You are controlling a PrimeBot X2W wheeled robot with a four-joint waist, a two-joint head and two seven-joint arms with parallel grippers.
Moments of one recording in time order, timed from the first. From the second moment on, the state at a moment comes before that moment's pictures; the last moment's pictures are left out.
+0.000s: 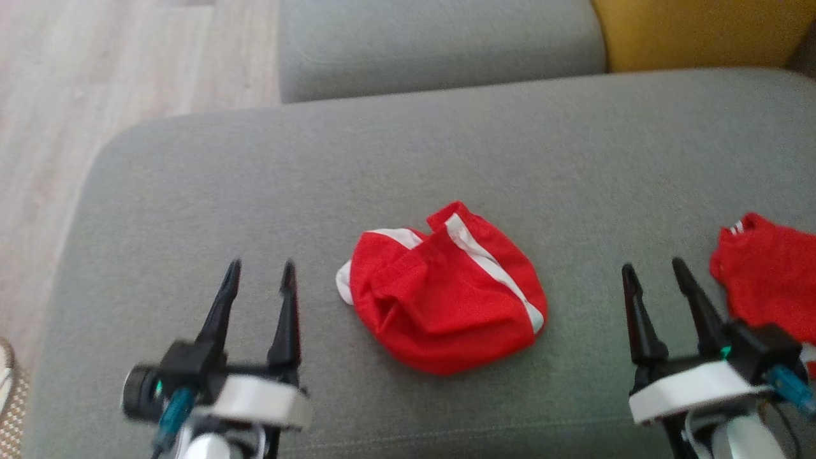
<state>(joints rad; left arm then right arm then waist) 0.01 0.06 -0.28 0.03 -0.16 0.11 -0.25 0.00 -0.05 -0.05 0.14 0.17 0.13 -0.25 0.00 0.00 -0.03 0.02</state>
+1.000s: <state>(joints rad) 0.23 0.06 -0.23 -0.02 -0.03 0.13 -0.25 0.23 -0.04 0.00 0.05 0.12 0.13 -0.25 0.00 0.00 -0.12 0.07</state>
